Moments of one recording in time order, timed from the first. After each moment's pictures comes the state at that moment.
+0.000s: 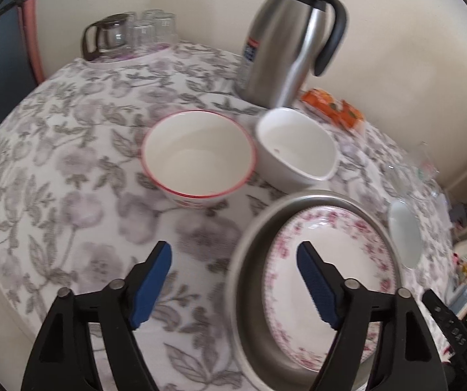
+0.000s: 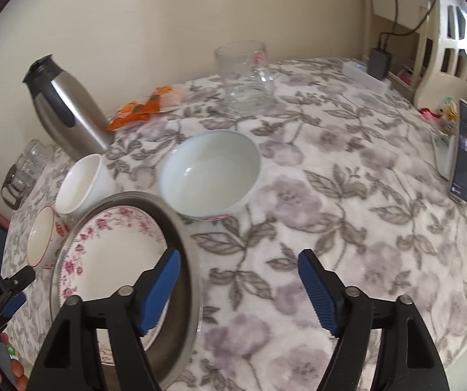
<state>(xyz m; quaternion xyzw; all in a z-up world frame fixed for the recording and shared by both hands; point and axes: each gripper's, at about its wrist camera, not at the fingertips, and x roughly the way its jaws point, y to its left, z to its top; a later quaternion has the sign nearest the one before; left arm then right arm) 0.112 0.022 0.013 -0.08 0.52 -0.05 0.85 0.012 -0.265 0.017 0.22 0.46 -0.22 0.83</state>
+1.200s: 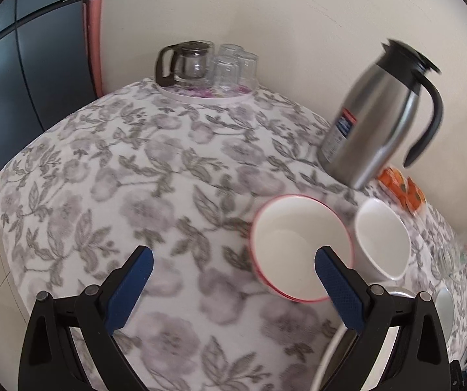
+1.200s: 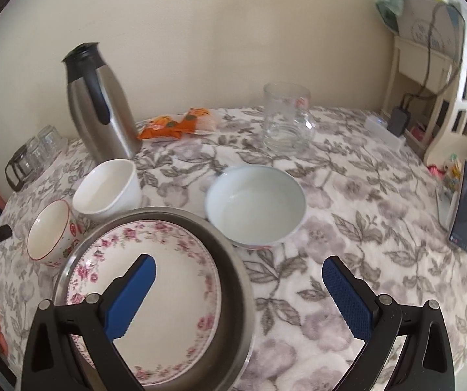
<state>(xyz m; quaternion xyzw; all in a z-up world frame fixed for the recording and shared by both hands) 0.158 0.106 0.019 -0.12 0.44 0.07 0.89 0.038 -0.203 0.036 0.11 0.41 -0.21 0.88</state>
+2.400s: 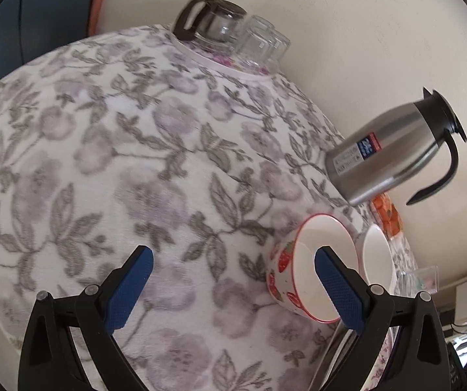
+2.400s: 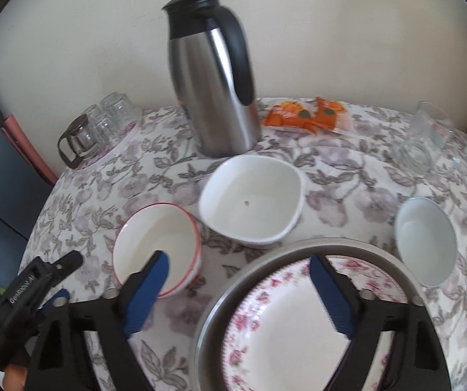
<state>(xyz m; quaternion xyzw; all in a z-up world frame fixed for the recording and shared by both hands) 0.187 0.178 -0.016 -0.26 0.49 0.01 0.83 0.164 -0.084 0.037 0.13 0.46 -0.07 0.87</state>
